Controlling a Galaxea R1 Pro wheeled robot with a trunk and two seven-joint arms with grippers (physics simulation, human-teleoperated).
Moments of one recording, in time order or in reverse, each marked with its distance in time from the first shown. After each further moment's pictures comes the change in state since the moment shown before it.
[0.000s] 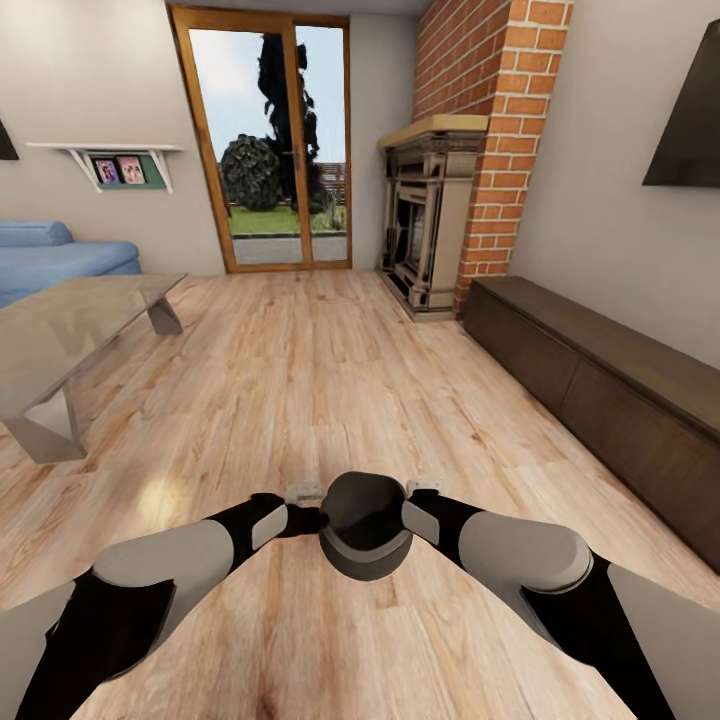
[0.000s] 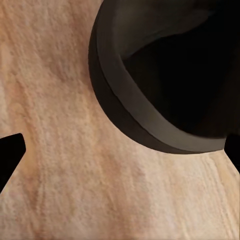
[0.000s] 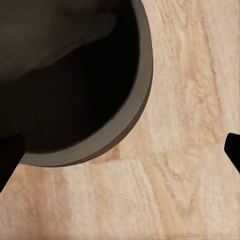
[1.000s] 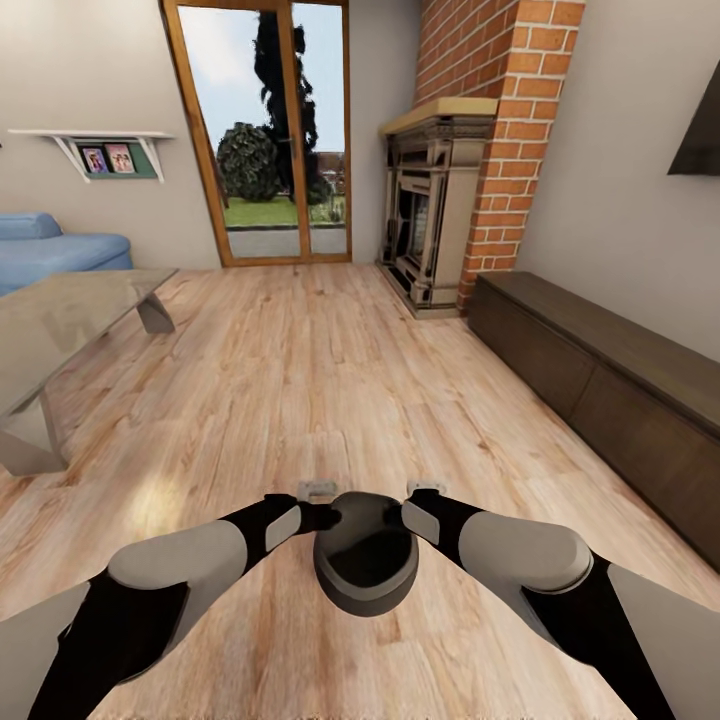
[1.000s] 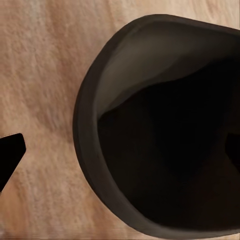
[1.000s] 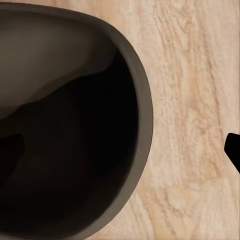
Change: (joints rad) left arm 0.000 -0.050 -0.005 0.013 -0.005 -0.047 0.023; right arm 0.000 0.000 -0.001 0.002 -0.002 0.014 -0.009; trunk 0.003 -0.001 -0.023
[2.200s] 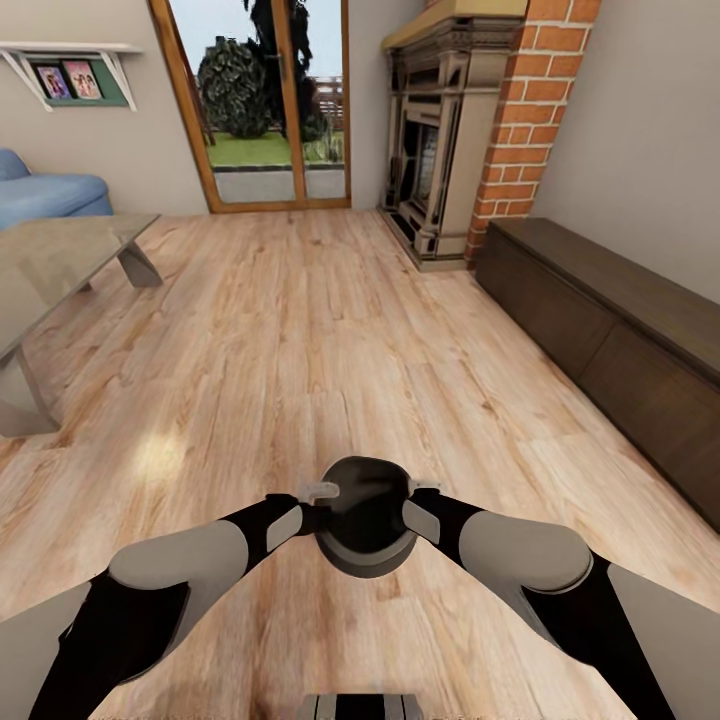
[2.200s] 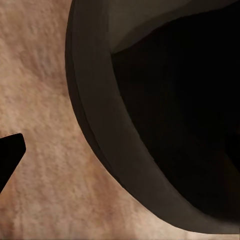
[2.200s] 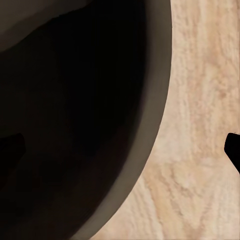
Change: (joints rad) left arm 0.000 -0.003 0.001 -0.001 0.000 0.022 0.016; right arm 0.000 0.000 0.000 0.006 0.000 -0.001 -0.003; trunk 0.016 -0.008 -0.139
